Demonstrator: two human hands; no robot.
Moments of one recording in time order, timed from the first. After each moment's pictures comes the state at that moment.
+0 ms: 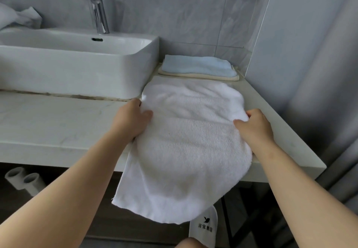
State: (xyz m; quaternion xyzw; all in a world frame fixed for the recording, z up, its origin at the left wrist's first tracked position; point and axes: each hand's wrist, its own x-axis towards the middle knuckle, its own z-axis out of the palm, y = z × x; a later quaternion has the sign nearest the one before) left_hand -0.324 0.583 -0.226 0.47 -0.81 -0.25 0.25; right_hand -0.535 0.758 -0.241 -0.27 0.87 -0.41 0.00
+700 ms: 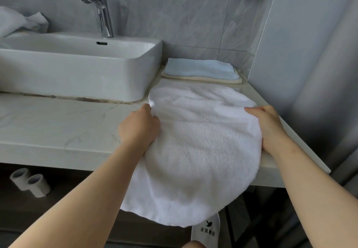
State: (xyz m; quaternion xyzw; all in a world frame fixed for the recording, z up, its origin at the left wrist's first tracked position) left_hand -0.336 0.599 -0.235 0.52 -0.82 -0.11 0.23; right_hand -0.549 0.761 -0.219 -0.20 0.69 -0.67 0.19
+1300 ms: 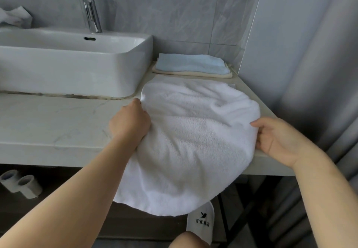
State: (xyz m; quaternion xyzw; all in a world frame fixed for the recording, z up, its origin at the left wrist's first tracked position) left_hand -0.336 0.604 -0.231 0.54 -0.81 -0.11 0.22; right_hand -0.526 0.824 -0.214 -0.24 0.62 -0.64 0.38
